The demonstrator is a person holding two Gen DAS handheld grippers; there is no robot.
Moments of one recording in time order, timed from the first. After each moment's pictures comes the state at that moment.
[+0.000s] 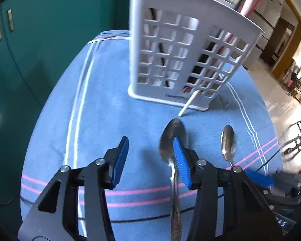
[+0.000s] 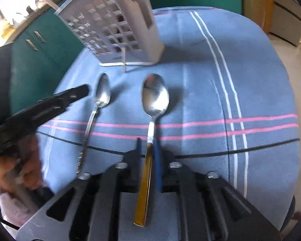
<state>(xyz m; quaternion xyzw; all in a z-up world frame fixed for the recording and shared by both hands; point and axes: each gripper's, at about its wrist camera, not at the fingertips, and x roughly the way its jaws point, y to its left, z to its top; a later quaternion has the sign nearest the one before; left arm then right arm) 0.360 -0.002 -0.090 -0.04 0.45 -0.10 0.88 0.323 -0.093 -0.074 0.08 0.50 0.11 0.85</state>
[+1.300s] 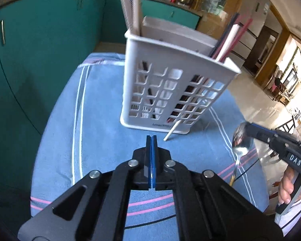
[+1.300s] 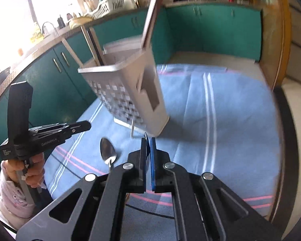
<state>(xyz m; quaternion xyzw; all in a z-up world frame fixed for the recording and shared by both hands) 0.363 0.014 -0.044 -0.06 0.41 -0.16 0.90 0.347 -0.147 -0.013 0.06 0.38 0.19 0.90</state>
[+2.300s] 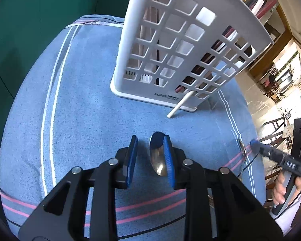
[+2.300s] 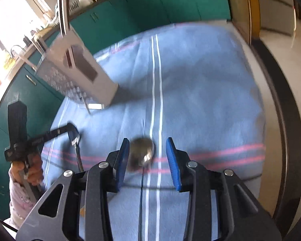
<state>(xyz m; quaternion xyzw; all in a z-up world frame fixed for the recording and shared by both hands) 0.385 0.012 -0.109 -0.11 0.48 -0.19 0.85 0.338 -0.227 -0.097 0.19 0.49 0.14 0.84</state>
